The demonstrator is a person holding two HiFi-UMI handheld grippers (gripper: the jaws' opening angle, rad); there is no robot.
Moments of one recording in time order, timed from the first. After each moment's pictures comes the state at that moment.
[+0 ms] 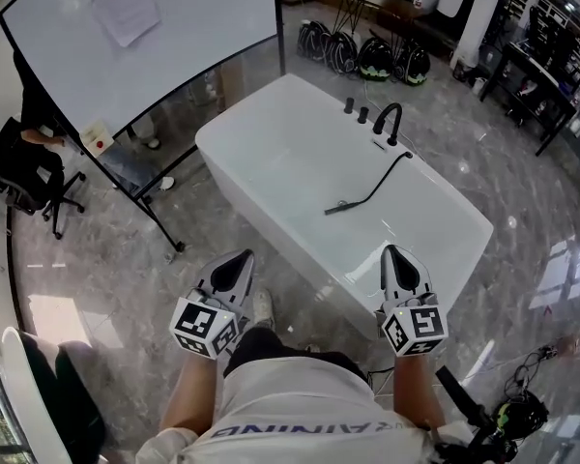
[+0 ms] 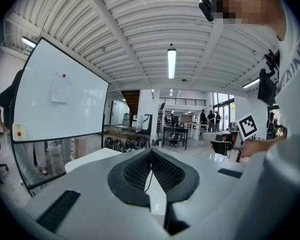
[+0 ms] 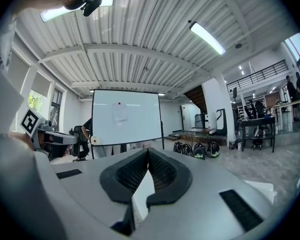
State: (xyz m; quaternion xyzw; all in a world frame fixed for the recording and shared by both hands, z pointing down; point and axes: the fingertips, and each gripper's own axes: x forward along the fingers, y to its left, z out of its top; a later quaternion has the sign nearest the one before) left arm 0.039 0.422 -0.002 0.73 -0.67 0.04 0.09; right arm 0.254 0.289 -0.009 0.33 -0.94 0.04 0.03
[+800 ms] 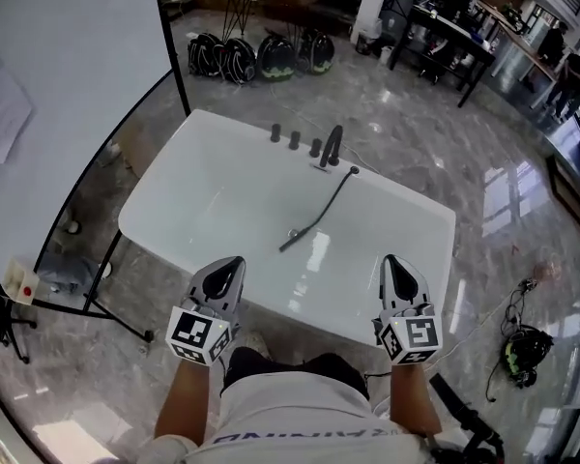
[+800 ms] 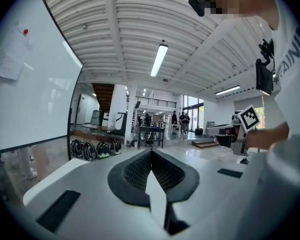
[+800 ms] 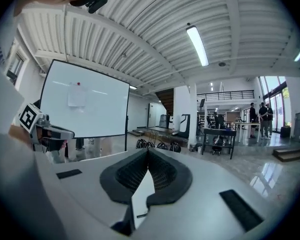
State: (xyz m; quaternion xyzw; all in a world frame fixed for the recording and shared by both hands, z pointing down) left arm -0.118 0.136 0.026 0.85 -0.52 0.04 0.08; right arm 0.148 0.101 -0.007 0.53 -0.84 0.01 0.09
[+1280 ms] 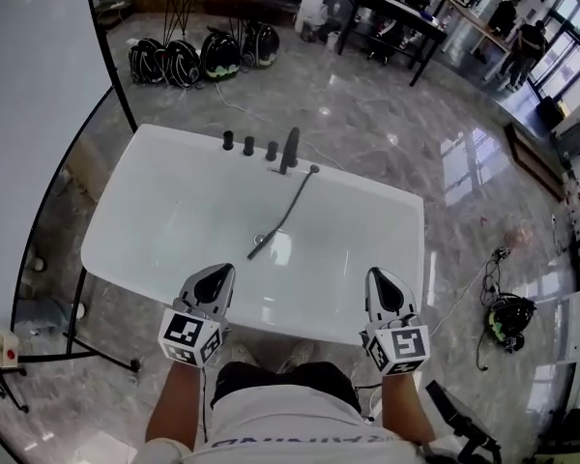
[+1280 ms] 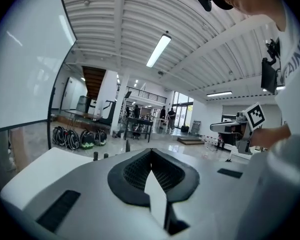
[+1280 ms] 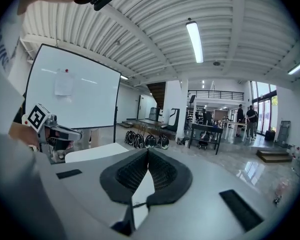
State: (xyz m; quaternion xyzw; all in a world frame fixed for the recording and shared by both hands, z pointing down) left arm -0.101 0.049 0.062 0.89 -0.44 0.05 0.14; right arm 0.157 0.074 0.003 0.59 -0.80 0.02 0.14
